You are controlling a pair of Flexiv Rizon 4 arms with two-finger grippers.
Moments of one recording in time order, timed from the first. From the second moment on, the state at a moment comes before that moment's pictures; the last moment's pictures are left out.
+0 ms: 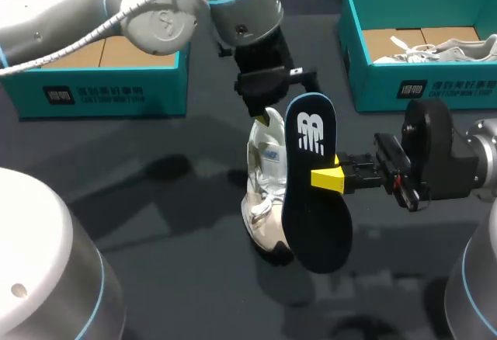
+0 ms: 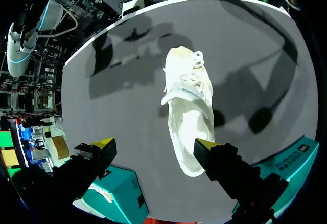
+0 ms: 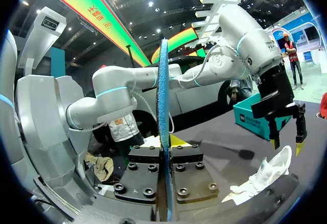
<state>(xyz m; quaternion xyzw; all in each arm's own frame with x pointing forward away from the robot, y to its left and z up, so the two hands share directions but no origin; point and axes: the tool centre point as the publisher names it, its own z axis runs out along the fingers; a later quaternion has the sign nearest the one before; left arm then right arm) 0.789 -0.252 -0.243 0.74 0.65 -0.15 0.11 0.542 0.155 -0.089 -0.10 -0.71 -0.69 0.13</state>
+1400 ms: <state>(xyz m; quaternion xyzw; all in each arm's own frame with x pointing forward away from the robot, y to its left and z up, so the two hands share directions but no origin) 0.788 -0.257 -0.143 0.63 0.47 -0.43 0.44 0.585 0.135 -0.066 -0.17 -0.69 -0.67 0.20</state>
